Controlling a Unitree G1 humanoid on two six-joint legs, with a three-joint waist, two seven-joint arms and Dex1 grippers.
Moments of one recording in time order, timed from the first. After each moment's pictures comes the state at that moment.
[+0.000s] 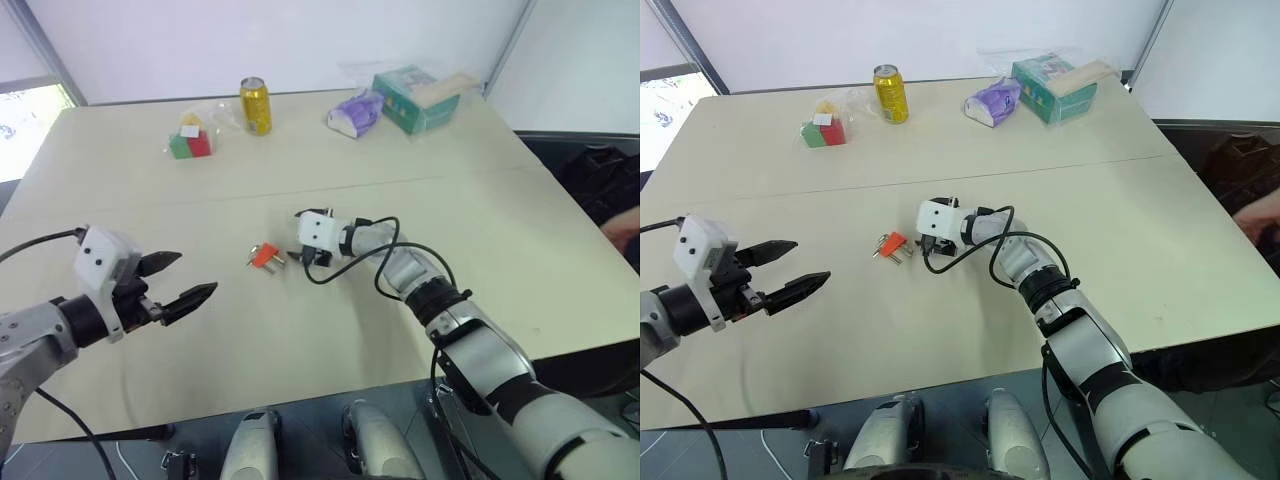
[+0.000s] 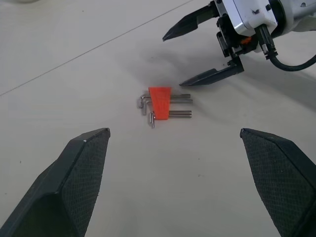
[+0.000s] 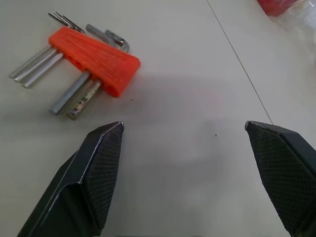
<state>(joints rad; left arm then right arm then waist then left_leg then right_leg) 0.15 0.86 0.53 -0.64 -0.81 0.81 -0.64 -0.92 -0.16 0.41 0.78 -0.27 -0.18 0.65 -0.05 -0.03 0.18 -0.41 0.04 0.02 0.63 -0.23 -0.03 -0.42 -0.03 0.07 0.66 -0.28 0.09</state>
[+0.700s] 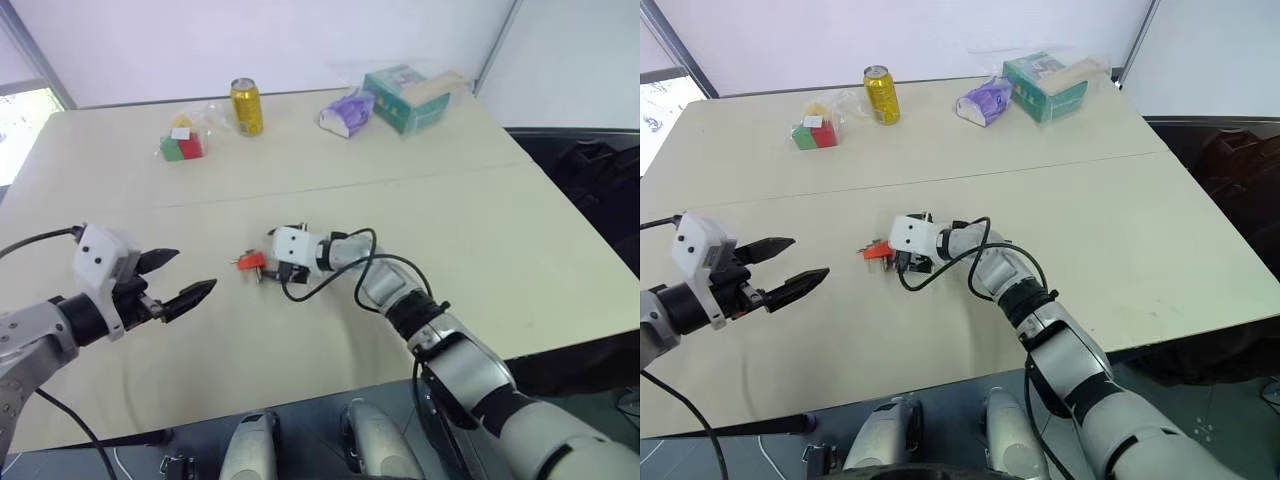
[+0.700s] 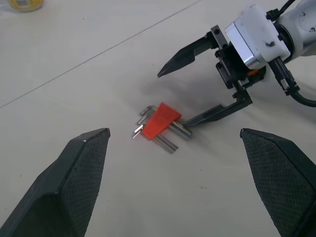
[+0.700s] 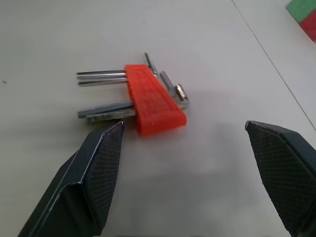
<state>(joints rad) 0.14 0.86 0.54 -0.65 -0.82 0.81 -0.61 -0.86 -0.06 0.43 0.69 -0.27 -0.11 0.73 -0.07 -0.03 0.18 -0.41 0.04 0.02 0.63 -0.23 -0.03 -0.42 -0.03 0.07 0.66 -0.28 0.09</state>
